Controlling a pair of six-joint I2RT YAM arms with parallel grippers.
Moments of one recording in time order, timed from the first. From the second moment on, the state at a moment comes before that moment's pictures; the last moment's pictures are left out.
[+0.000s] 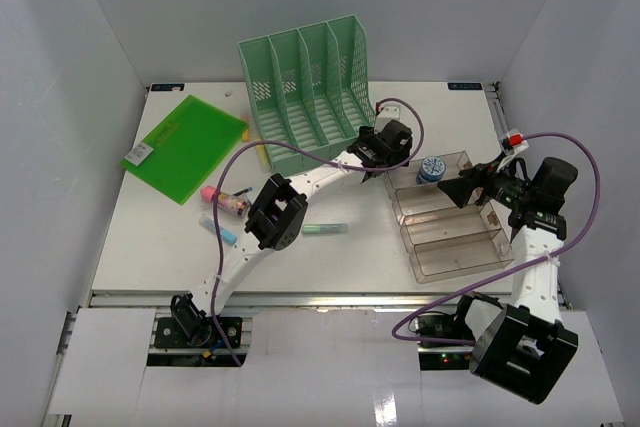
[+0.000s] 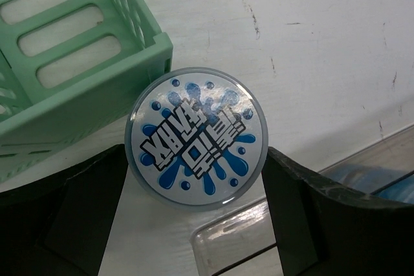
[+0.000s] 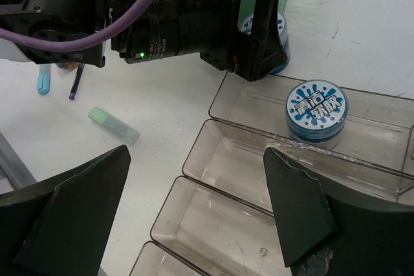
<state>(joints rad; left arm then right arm) -0.88 2.61 2.33 -0.37 -0.46 -0.51 -0.40 0.97 0.70 -0.19 -1.12 -0.11</state>
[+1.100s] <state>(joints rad) -0.94 2.40 2.09 -0.11 -0.51 -0.24 -0.40 0.98 0.69 -0.19 -1.12 -0.11</state>
